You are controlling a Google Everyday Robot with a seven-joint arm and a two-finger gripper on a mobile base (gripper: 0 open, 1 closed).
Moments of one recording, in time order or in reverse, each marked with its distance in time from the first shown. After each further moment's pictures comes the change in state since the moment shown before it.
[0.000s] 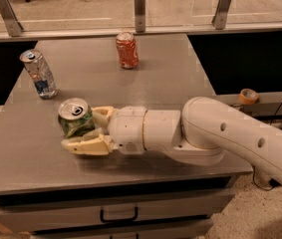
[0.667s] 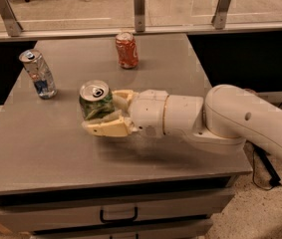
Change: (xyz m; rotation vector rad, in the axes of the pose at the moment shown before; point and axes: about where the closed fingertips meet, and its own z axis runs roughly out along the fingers) arm -0.014 -0.044 -0.040 0.105 -0.005 -0.043
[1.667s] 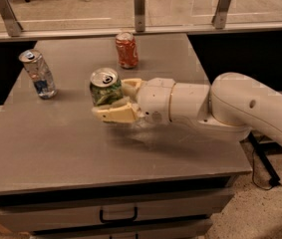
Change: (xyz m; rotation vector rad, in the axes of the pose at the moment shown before) arm -0.001 -0.038 -0.011 0.063 0.030 0.000
